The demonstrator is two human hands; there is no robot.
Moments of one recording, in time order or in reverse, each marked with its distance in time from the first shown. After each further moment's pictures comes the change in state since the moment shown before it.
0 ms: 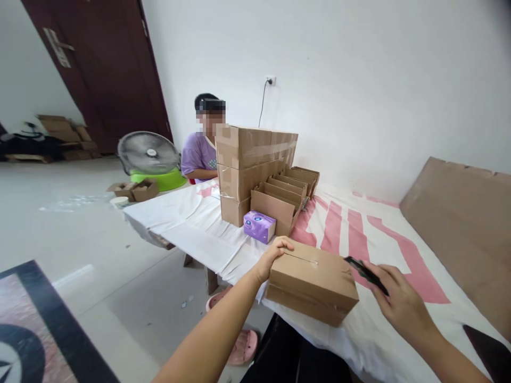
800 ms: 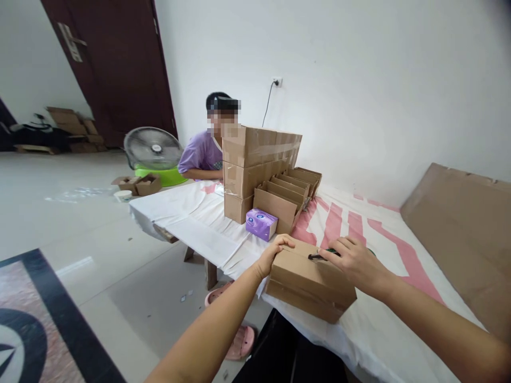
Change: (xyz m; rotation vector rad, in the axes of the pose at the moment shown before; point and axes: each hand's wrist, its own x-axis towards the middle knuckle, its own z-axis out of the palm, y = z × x) left_hand -0.007 0.016 0.007 0.002 -0.005 0.047; right_hand 0.099 -0.058 -0.005 -0.329 -0.239 -0.689
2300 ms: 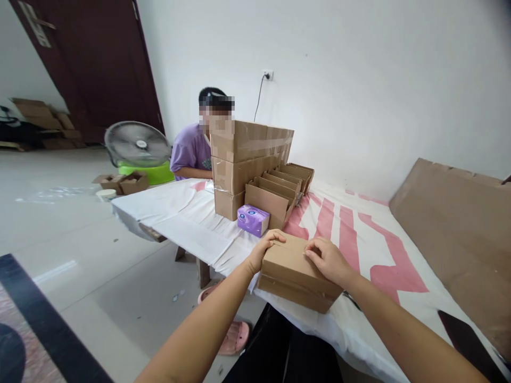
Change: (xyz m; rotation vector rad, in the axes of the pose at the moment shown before) left_hand -0.002 0.002 -0.001 -0.029 0.032 -0.049; right_hand 0.017 -0.032 0.035 0.854 0.059 0.584
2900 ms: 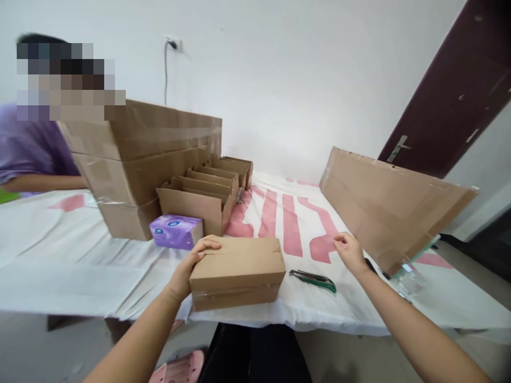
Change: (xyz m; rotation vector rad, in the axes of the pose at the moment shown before) left_hand 0.003 -0.001 -0.007 0.029 -0.039 -0.044; right_hand -0.144 0.143 -0.094 -0.113 0.688 0.521
